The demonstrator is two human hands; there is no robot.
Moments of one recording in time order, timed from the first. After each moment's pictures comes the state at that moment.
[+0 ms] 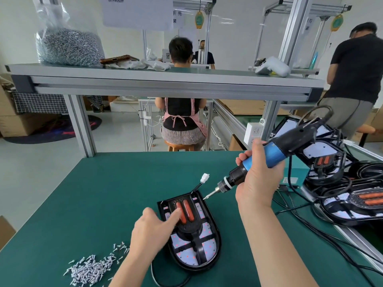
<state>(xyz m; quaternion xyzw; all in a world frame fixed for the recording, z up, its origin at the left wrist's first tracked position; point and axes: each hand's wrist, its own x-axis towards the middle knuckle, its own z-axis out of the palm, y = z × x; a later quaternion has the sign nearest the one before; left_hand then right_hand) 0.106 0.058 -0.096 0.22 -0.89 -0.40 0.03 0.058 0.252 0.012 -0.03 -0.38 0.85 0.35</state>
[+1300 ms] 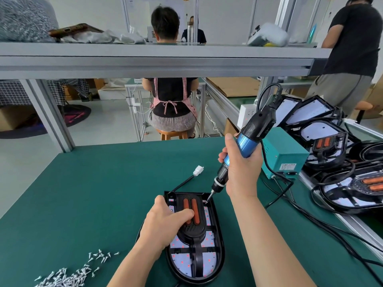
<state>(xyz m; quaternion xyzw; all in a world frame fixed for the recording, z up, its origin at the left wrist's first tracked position) 0.088 0.110 -0.077 0.16 -0.83 -0.53 -0.08 0.005 0.271 -0.035 -0.01 -0.50 0.80 0.32</state>
